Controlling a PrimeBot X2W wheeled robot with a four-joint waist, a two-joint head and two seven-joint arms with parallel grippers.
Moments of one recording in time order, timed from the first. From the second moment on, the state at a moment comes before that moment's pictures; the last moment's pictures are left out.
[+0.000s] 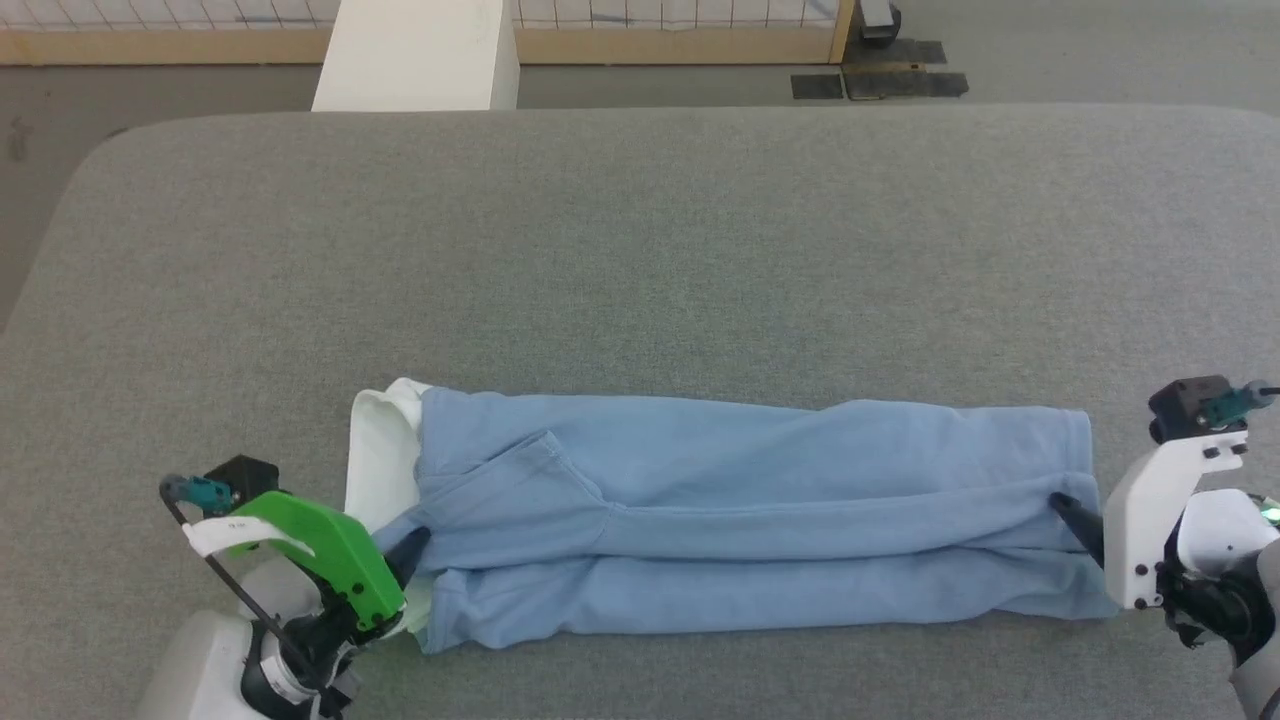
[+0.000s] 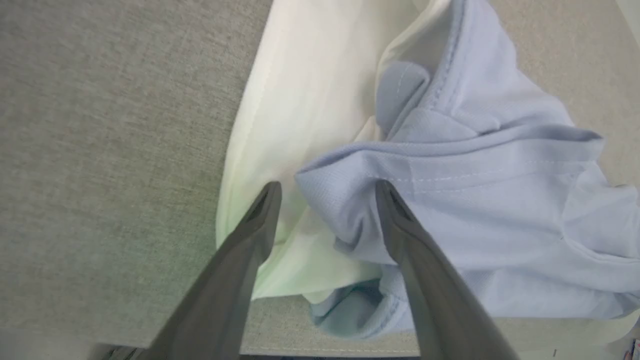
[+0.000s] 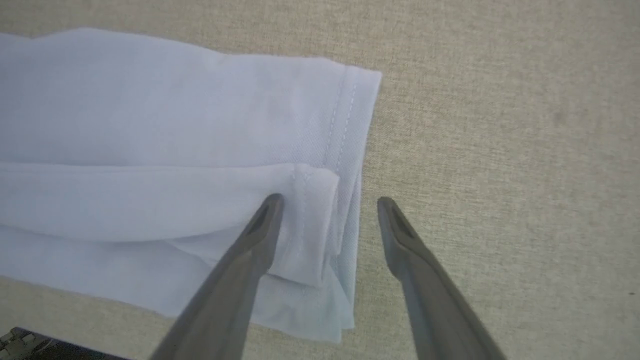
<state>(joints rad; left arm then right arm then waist) -0.20 0.26 -0.14 0.26 -0.83 0.20 0.58 -0.30 -0.41 0.11 0.41 0.44 0.13 0.61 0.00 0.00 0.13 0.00</state>
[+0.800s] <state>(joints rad) -0.26 0.32 -0.08 0.10 -0.54 0.07 -0.14 -0.26 -0.50 0.06 0.26 0.55 0.13 0.68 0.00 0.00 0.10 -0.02</state>
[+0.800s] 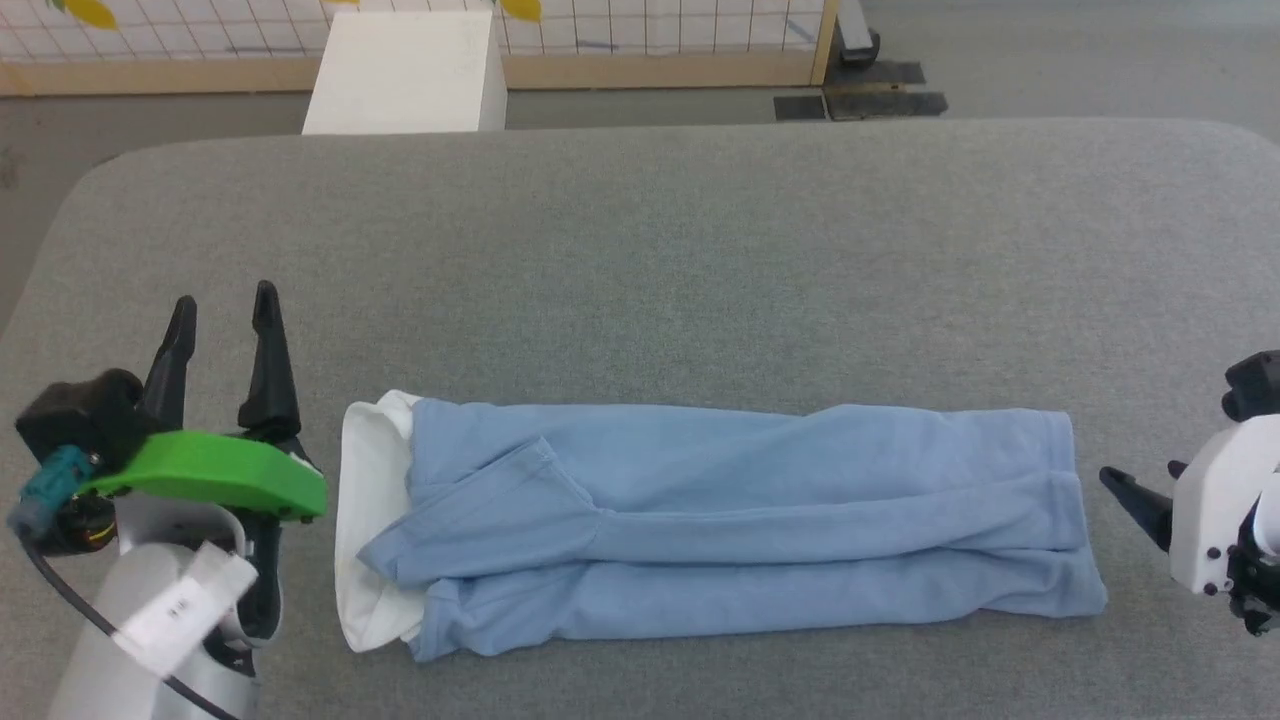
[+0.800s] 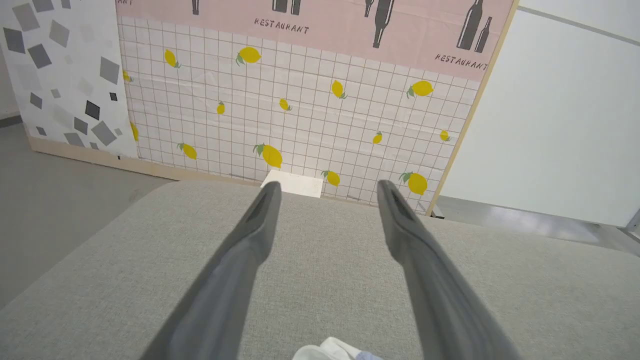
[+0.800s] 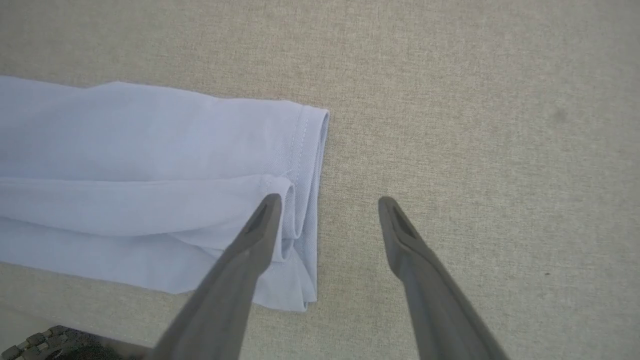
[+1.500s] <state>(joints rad) -0.24 0.25 -0.04 0.02 -0.27 0.03 -0.26 -0.31 -0.51 0.26 0.38 0.68 0.13 0.61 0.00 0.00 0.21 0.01</state>
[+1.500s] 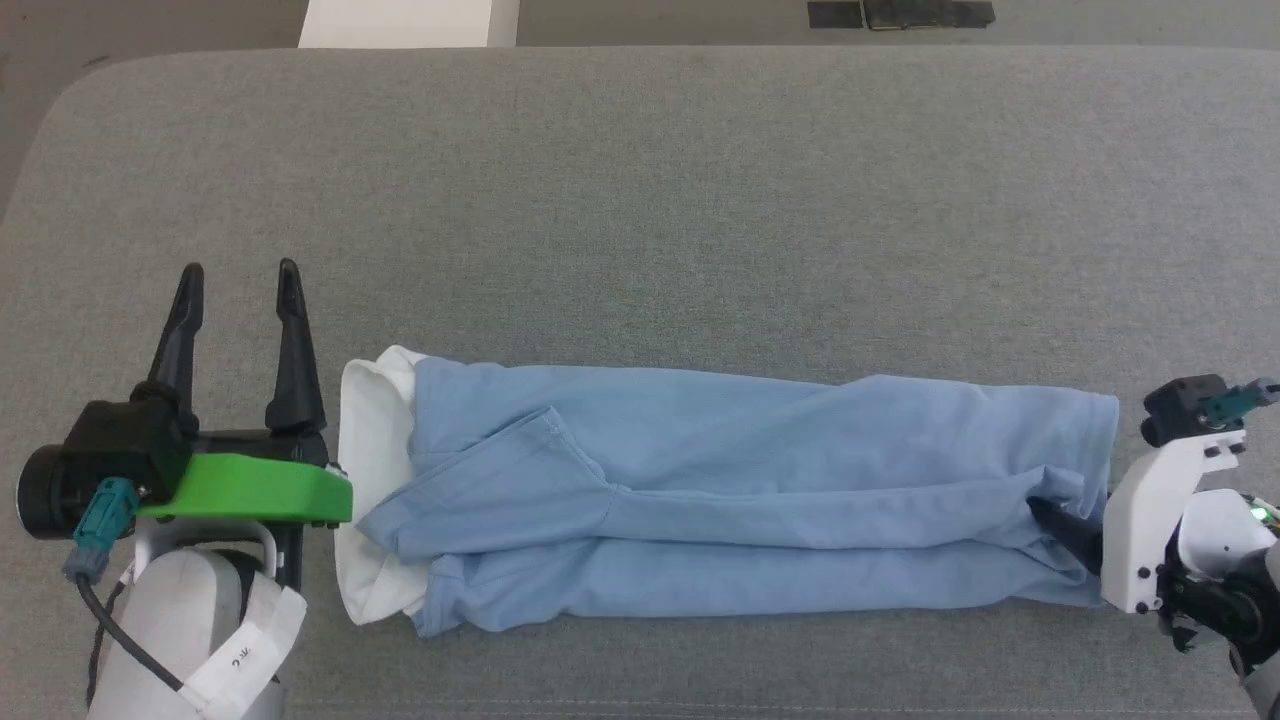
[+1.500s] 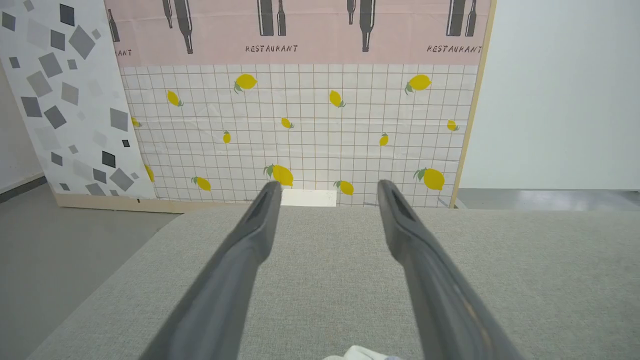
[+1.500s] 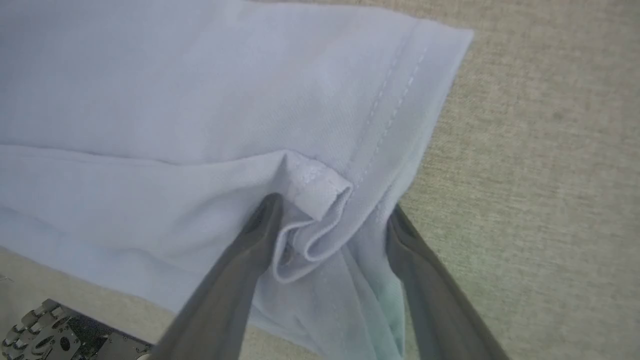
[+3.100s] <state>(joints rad) -0.18 0.12 0.11 0.06 -0.17 -0.10 -0.26 -0.40 -0.64 0.14 0.30 0.47 0.13 0.98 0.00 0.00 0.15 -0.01</state>
